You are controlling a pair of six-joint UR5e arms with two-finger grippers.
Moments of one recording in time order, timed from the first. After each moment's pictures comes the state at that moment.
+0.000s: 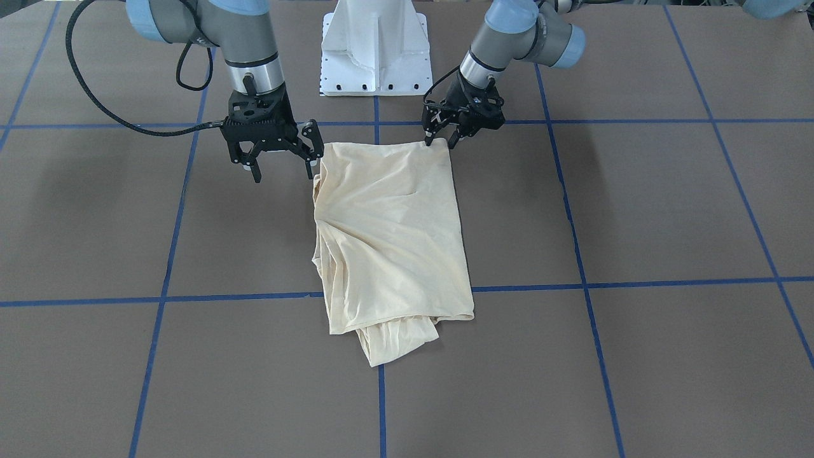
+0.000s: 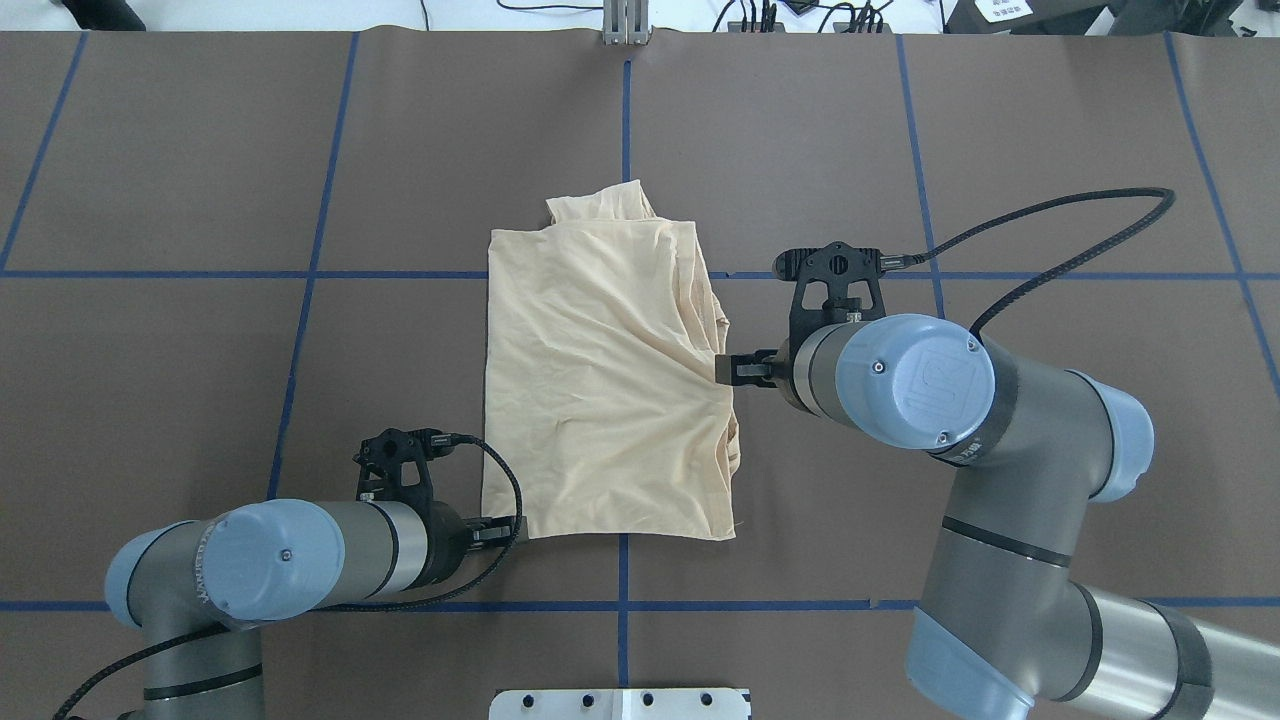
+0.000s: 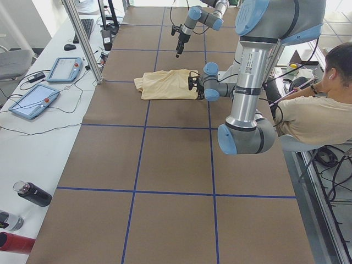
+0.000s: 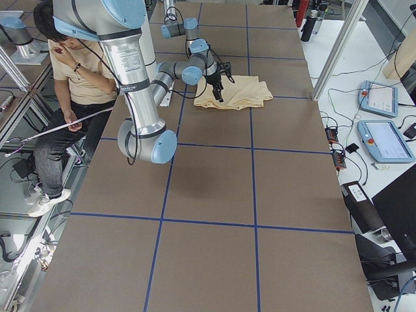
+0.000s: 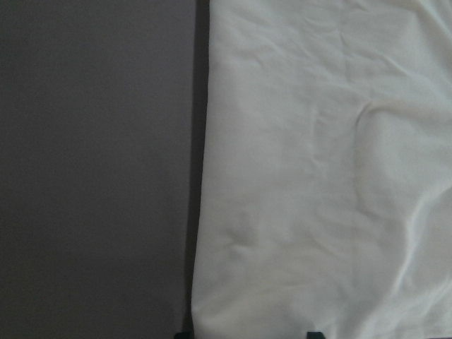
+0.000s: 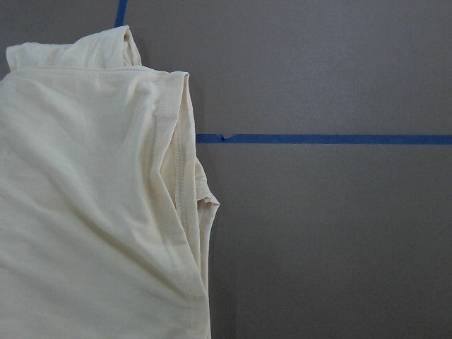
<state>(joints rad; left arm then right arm) -0.24 -1.84 -1.86 -2.15 -1.61 -1.54 0.45 -1.16 1.99 -1.51 1.52 1.25</state>
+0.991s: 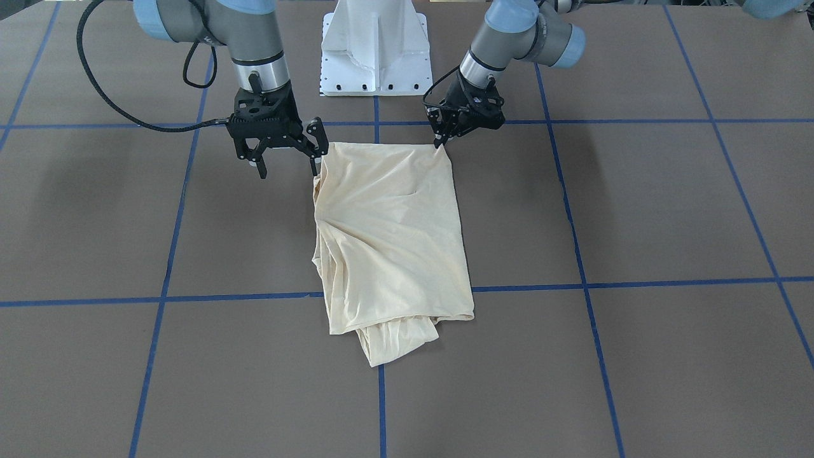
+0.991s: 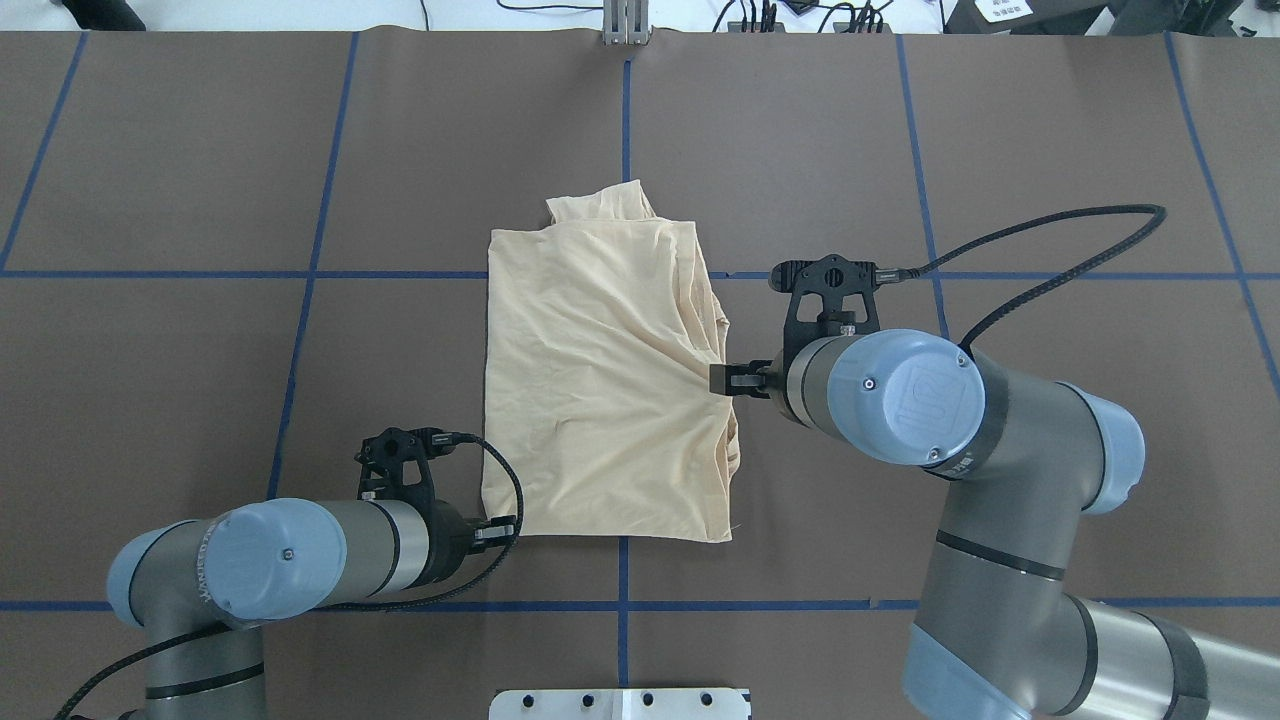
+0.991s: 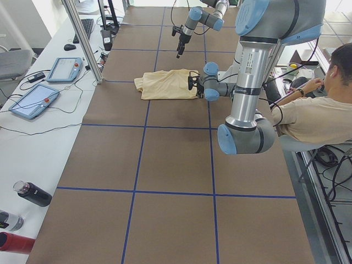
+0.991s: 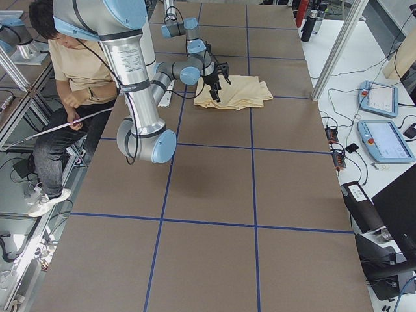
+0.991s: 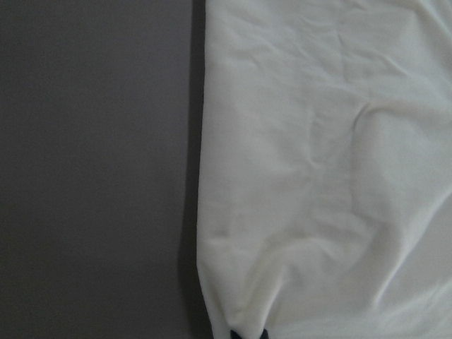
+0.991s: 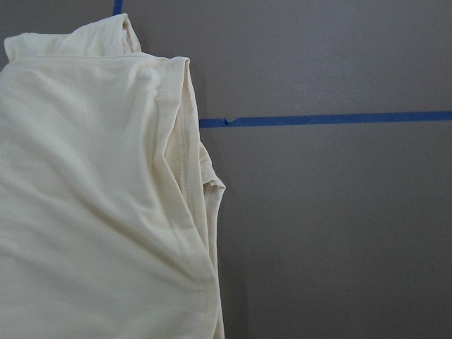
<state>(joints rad) -0.24 -1.84 -1.86 -2.15 -1.60 -1.54 0.39 -1.16 1.99 -1.51 1.49 1.34</state>
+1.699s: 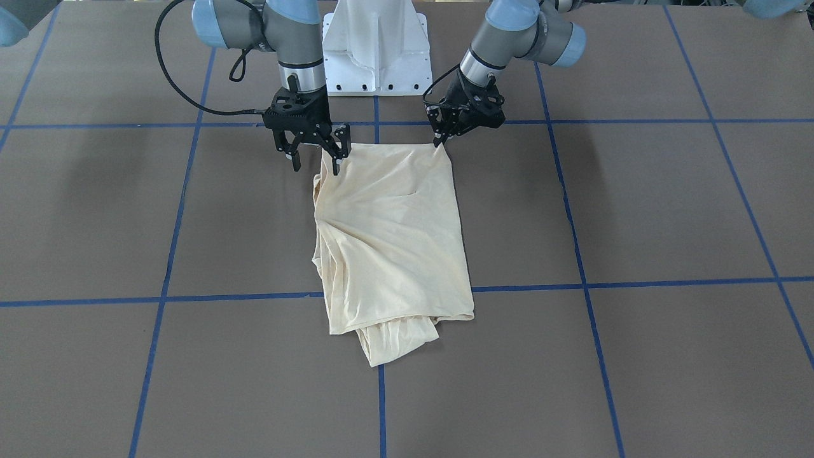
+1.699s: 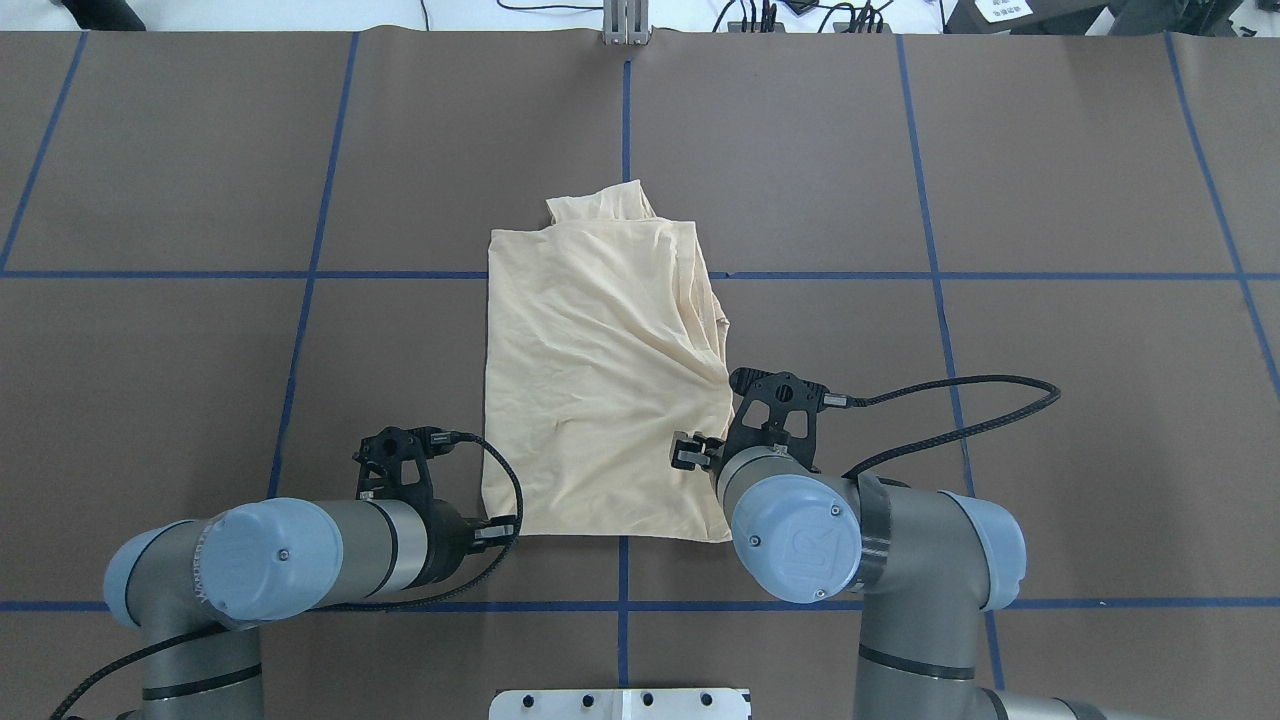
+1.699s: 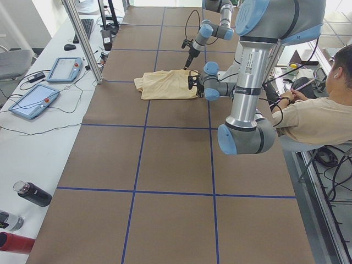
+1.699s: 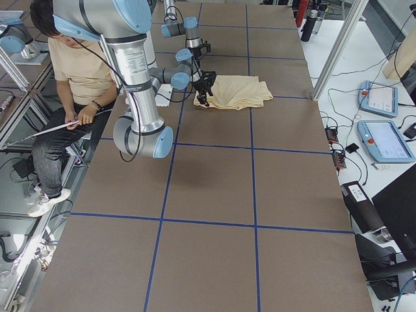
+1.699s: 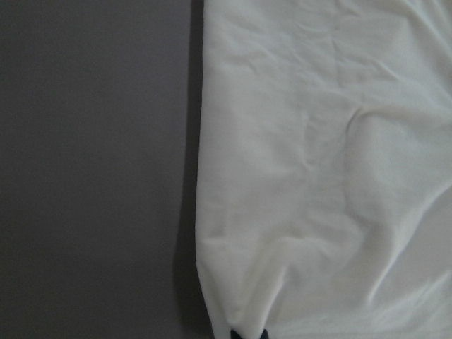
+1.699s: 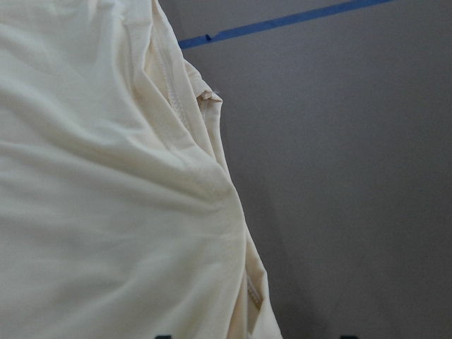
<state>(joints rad) -0.24 -1.84 -1.87 -2.15 -1.60 -1.54 0.24 -1.12 1.85 -1.47 1.30 1.63</state>
